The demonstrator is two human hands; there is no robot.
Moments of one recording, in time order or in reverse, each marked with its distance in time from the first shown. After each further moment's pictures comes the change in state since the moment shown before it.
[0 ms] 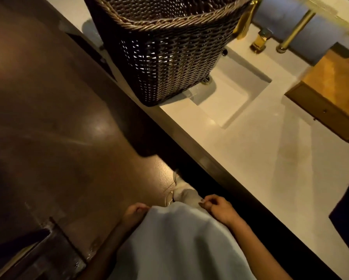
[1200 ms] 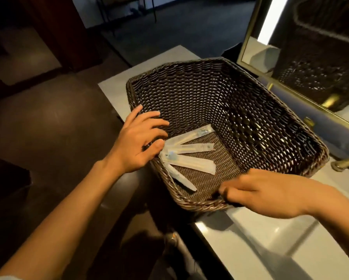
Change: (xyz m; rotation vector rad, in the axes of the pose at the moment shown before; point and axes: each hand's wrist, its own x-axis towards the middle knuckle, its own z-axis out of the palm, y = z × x) left_hand 0.056 0.428 -0.319 0.701 0.731 1.388; right_hand -0.057 -0.481 -0.198 -1.002 -0.252 -0.777
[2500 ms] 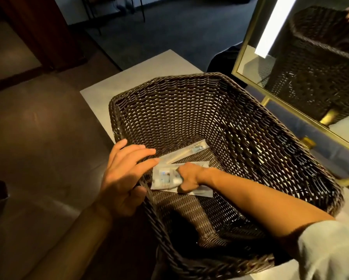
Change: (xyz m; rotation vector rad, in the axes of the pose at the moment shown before) left_hand -0.004 -0.004 0.028 -0.103 0.233 0.000; right_hand 0.267 0.083 0.007 -0.194 -0.032 0.159
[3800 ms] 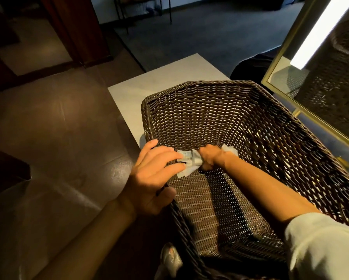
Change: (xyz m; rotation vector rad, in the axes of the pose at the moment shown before) left_hand 0.000 -0.001 -0.004 0.056 -0.048 0.005; right_hand 0.036 0.019 -0.059 -0.190 0.118 0.084
